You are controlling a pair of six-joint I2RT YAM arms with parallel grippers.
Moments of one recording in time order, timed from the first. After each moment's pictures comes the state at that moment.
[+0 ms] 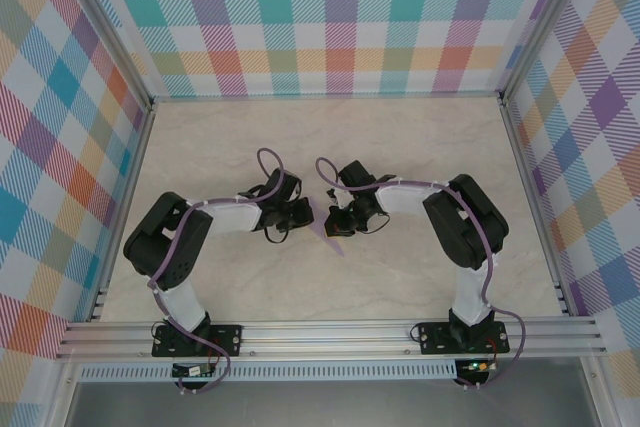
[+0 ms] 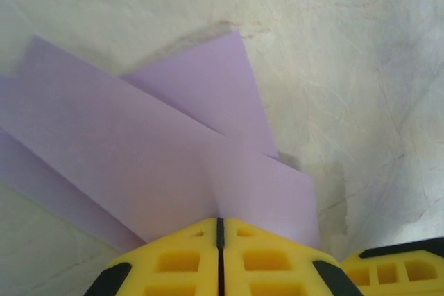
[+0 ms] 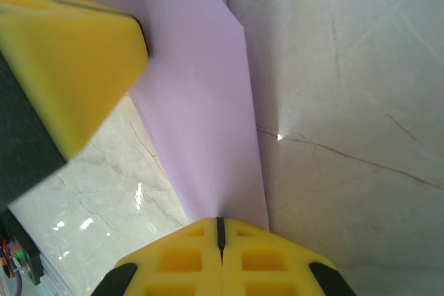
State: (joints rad) left arm -0.56 1.75 0.86 -0.08 0.21 -0.76; right arm 0.66 1.93 1.10 -0.43 -0.54 0.47
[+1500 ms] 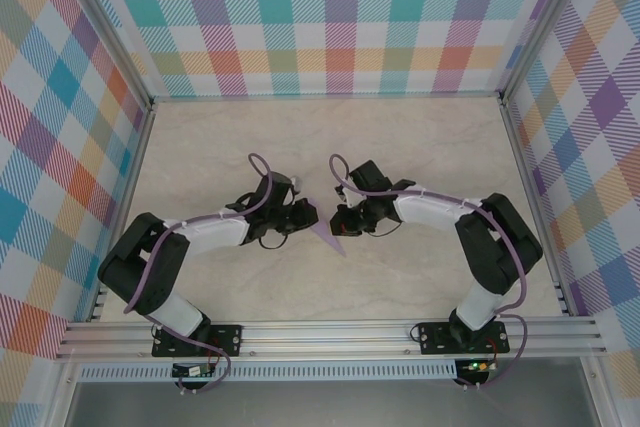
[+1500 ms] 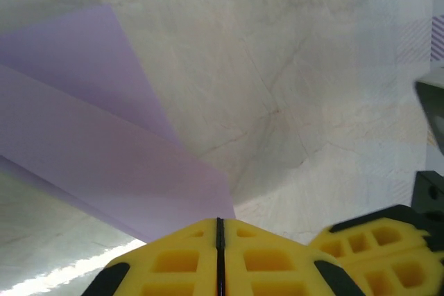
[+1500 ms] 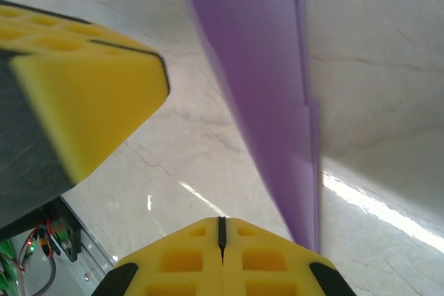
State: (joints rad) left arm -0.61 1.57 0.74 0.05 0.33 -0.84; right arm 0.66 1.70 0.97 -0.39 -0.55 0.53
